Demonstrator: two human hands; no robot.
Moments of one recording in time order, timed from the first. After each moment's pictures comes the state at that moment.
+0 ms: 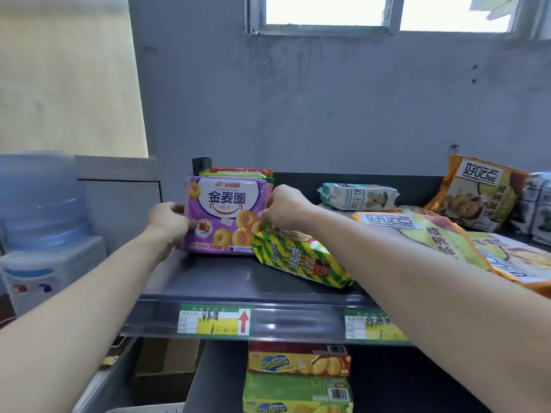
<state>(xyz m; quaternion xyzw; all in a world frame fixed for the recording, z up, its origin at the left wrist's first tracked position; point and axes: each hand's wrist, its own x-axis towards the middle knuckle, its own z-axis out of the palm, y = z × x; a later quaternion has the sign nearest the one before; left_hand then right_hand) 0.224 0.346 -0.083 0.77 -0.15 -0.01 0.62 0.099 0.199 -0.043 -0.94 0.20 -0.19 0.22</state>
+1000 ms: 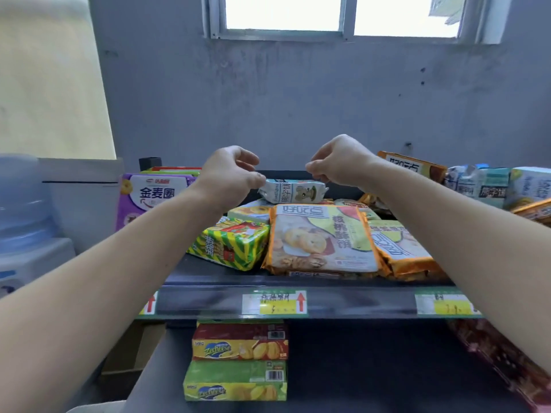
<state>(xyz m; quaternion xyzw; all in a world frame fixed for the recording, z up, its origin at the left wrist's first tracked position) 0.024 0.236 -0.015 0.72 -0.40 0.05 0.56 -0.076 0.077 0.015 -0.89 0.23 -0.31 0.23</state>
